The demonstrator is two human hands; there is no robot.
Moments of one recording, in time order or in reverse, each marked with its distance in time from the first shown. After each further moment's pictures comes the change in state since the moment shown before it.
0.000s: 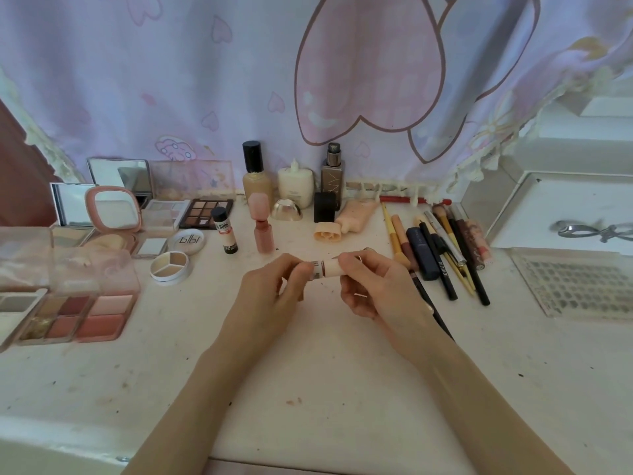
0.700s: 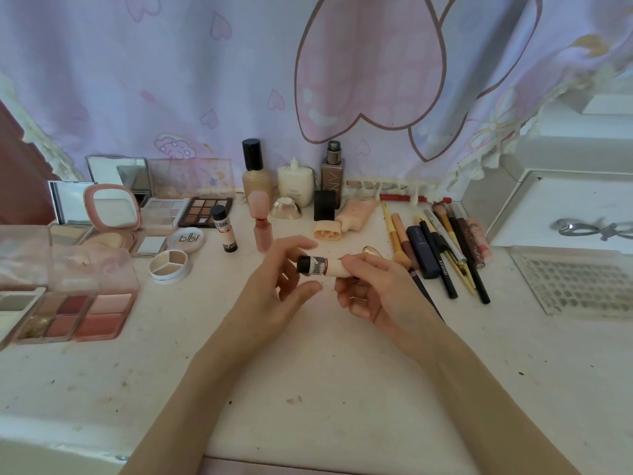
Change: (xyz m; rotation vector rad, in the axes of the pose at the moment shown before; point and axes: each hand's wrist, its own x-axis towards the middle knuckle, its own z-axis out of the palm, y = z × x) left_hand -0.001 -0.005 -0.007 -0.178 -0.141 0.080; right_hand 0.003 0.002 -0.005 0.086 -0.126 0.092
